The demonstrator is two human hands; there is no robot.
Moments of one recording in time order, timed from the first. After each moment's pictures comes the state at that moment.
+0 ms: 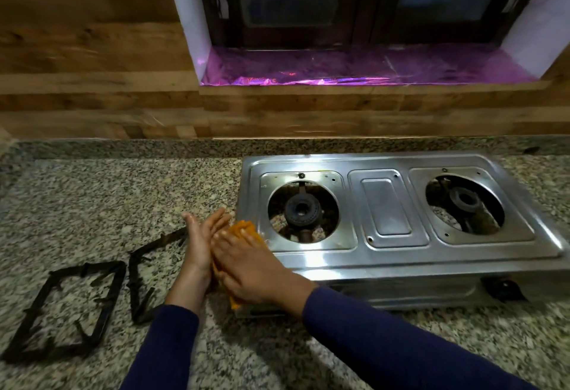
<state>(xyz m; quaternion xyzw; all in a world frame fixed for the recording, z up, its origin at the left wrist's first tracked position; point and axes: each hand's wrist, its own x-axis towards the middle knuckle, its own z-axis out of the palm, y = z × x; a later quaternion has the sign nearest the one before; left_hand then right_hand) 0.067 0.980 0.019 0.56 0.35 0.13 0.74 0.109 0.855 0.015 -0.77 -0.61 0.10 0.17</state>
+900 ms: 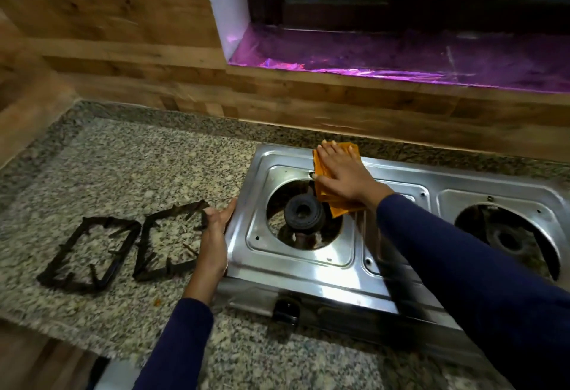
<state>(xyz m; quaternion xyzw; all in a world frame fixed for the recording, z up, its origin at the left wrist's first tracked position) 0.074 0.926 0.007 0.63 0.42 0.16 0.64 0.375 0.796 0.016 -0.85 -0.51 0.11 0.09</state>
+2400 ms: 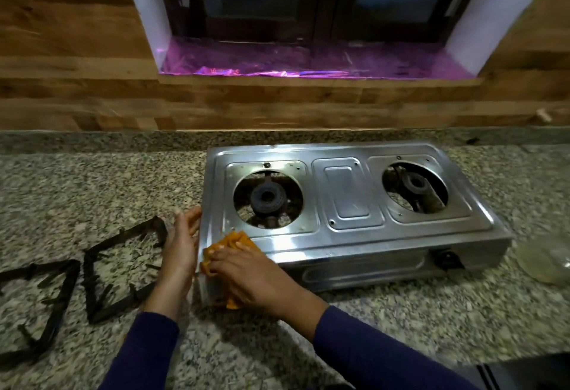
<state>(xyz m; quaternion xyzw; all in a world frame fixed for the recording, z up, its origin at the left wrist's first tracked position) 0.061 0.944 0.011 0.62 0.35 0.15 0.69 0.099 0.774 0.004 -0.74 -0.60 0.05 0.30</state>
